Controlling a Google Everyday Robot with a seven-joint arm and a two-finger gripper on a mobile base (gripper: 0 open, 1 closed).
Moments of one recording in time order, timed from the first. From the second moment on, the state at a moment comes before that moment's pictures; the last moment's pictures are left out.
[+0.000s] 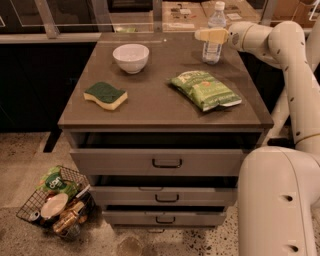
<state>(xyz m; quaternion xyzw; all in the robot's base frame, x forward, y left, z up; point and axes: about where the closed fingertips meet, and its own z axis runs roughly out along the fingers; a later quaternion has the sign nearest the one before) 0.905 -0.220 0.925 -0.20 0.71 0.23 0.63</state>
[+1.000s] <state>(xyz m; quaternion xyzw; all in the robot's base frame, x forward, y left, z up) 0.919 -0.200 0.912 -0.19 0.71 0.25 0.63</state>
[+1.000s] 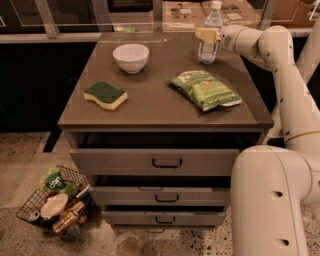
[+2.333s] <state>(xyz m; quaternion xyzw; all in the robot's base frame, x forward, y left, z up) 0.917 -0.185 0.917 -0.21 0.72 0.24 0.62</state>
